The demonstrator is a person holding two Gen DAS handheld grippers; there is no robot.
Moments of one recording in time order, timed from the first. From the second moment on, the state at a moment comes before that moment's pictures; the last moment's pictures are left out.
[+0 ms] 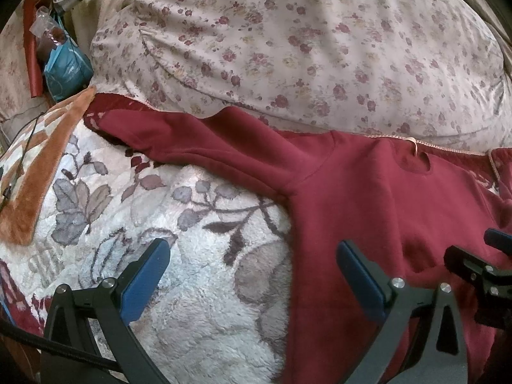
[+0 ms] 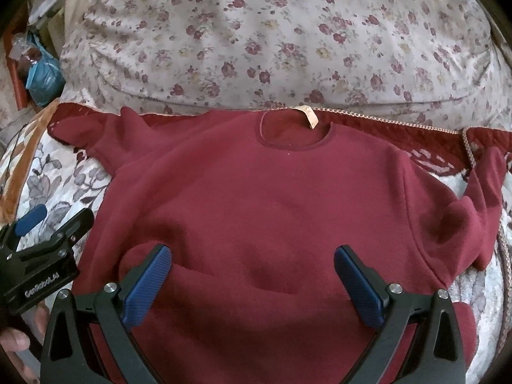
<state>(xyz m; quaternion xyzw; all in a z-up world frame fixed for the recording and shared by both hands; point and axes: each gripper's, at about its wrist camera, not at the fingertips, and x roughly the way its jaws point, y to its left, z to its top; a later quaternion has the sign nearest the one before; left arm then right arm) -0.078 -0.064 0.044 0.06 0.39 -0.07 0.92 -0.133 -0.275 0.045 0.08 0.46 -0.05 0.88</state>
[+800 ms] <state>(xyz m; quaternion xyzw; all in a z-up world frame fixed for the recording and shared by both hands) -0.071 -0.063 0.041 0.06 0.41 -0.07 0.91 -0.119 -0.273 0.033 0.09 0.46 -0.08 0.88</state>
